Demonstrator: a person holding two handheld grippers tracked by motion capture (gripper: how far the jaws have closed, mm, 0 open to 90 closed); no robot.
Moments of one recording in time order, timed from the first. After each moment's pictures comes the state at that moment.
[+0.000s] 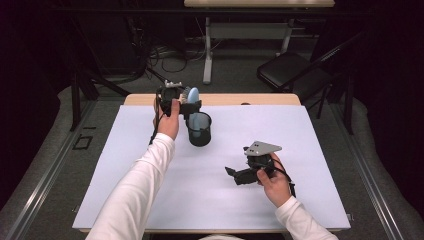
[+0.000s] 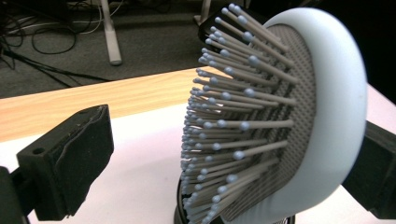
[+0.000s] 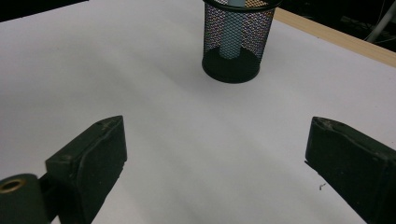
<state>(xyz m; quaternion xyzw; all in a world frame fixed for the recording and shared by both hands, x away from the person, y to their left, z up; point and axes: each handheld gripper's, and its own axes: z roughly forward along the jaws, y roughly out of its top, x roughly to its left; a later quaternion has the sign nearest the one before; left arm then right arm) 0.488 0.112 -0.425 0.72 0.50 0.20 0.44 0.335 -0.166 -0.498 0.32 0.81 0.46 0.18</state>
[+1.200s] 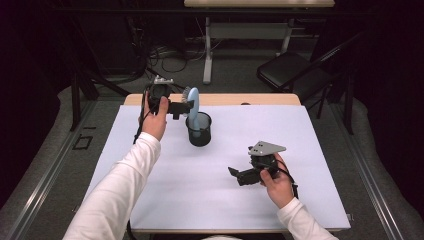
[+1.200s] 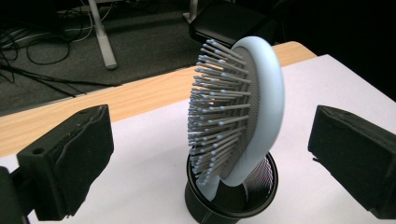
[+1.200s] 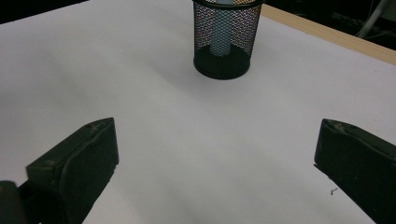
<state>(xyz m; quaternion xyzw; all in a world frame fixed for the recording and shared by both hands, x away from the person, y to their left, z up) 0.464 0.134 -0.391 0.75 0.46 0.20 0.43 0.332 -0.174 -0.498 0.33 0.80 0.46 0.19</state>
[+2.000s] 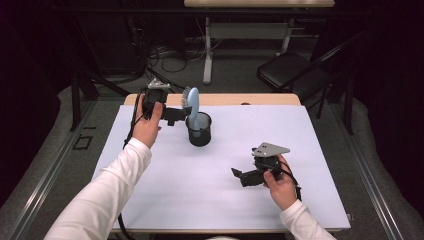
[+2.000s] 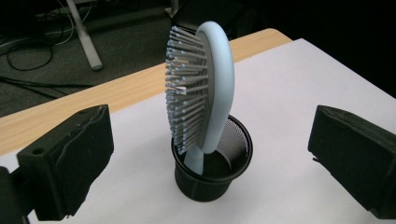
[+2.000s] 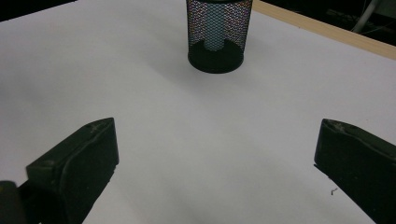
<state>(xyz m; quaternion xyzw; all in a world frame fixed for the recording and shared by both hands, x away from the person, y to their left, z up) 0.437 0.144 -0.382 0.77 0.43 0.18 0.43 0.328 -0.182 -0.499 0.34 0.80 0.45 0.19</state>
